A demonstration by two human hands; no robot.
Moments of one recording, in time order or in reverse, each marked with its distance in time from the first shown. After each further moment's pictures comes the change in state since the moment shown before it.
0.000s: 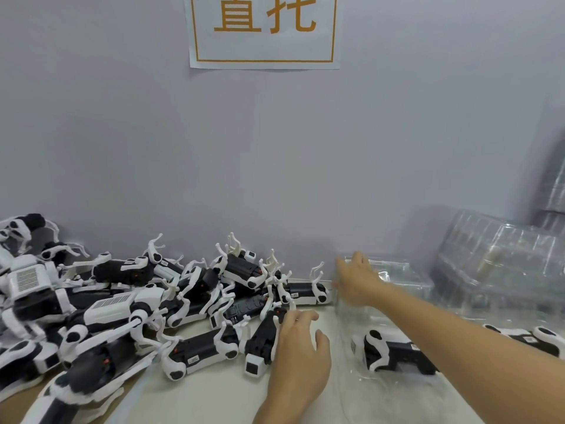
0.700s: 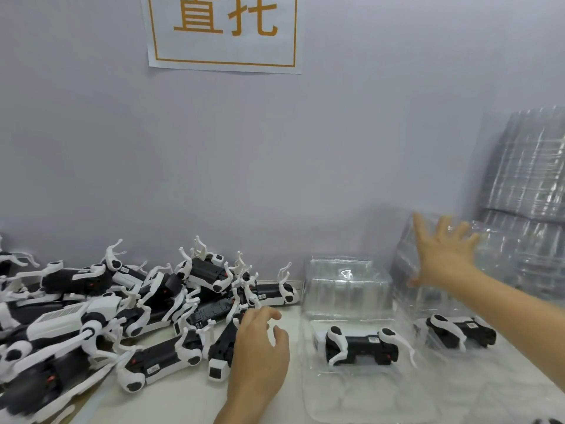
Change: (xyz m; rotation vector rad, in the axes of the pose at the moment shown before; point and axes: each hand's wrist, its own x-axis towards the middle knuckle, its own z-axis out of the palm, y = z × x) left_hand -0.001 0.005 -0.003 -0.054 0.094 0.003; right_hand -0.052 0.153 -0.069 -0.495 0.299 0.502
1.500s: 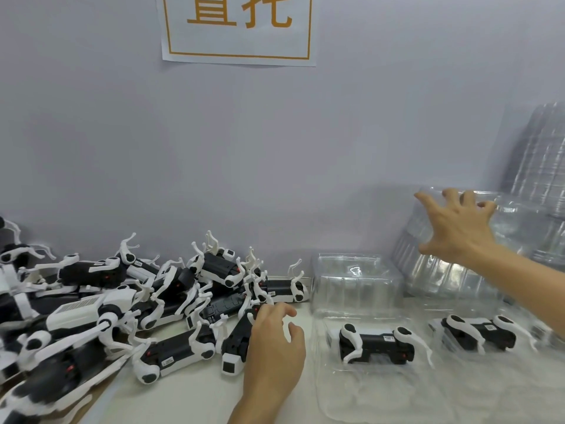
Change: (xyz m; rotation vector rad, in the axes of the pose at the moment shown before) left_hand 0.001 -0.002 0.002 0.001 0.016 0.023; right_hand 0.016 0.003 -0.027 0.092 0.324 -0.118
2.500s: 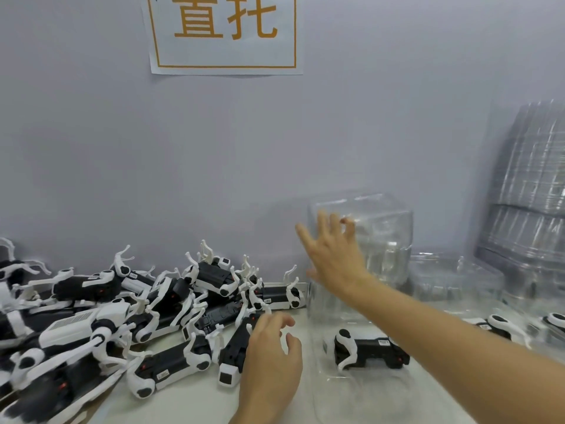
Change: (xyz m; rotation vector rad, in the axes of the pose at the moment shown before) left_hand -0.003 0.002 0.000 0.039 -0.059 0.020; right_hand -0.044 -0.161 -0.027 0.074 0.177 -0.381
